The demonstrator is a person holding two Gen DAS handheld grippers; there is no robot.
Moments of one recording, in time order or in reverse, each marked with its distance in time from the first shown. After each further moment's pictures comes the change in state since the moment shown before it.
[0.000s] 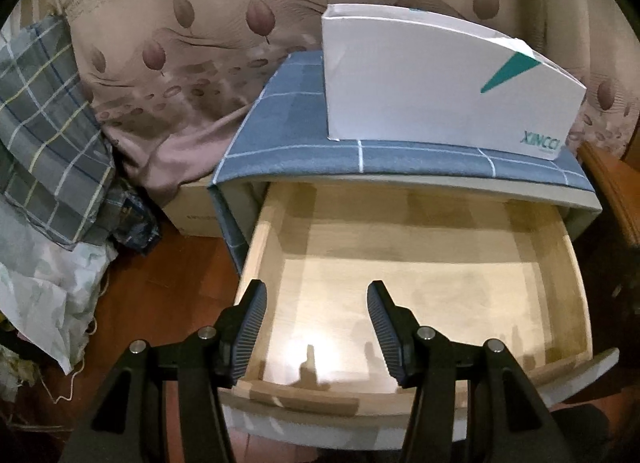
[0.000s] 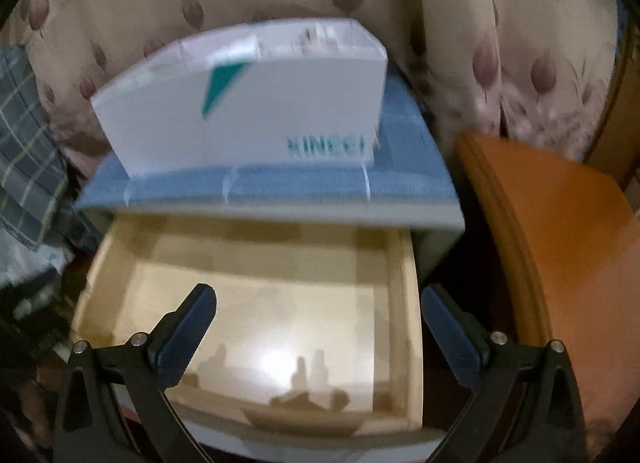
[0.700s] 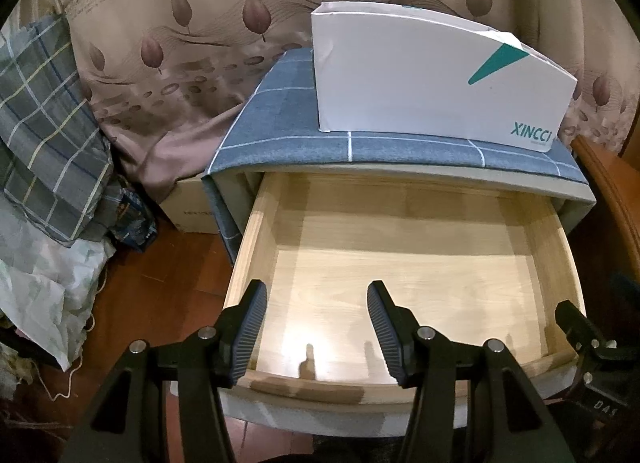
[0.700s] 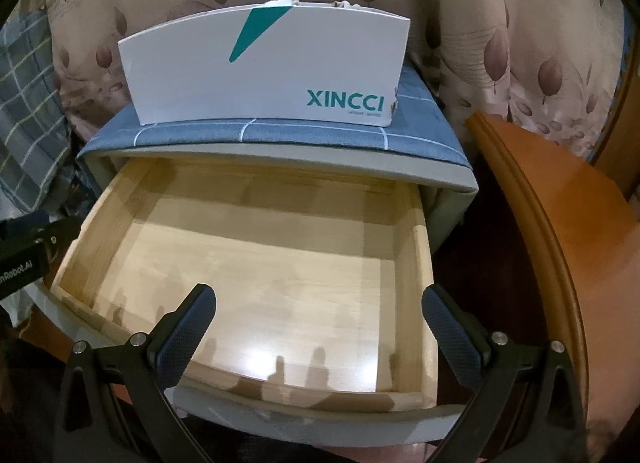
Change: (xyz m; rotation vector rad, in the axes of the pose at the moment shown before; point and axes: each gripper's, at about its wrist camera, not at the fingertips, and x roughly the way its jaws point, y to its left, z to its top) left arm -0.007 -0.010 -0.011 0.009 -0.004 0.007; right arm 0.006 0.017 -0.043 -0.089 -0.035 -0.004
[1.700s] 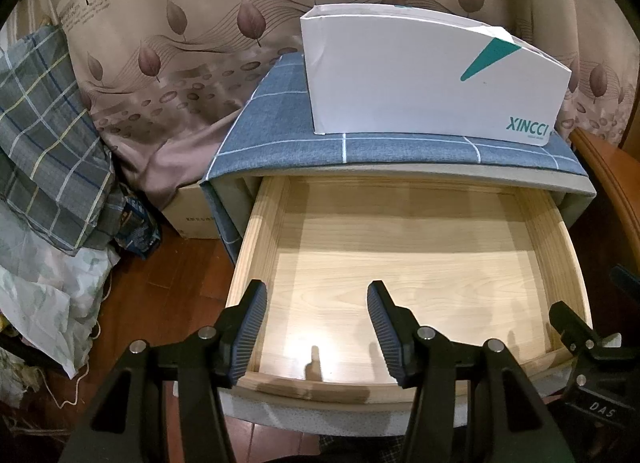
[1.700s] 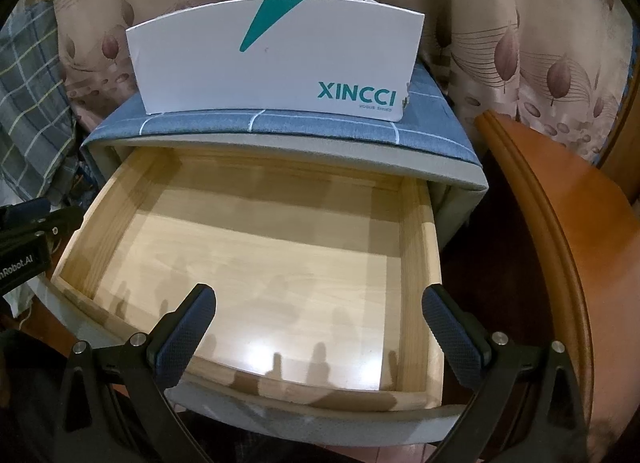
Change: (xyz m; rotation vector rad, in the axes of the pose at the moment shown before) left arm -0.003 -0.001 0.000 0.026 -0.007 0.009; right arm 0.003 0.003 -0.004 -0.015 0.016 0.012
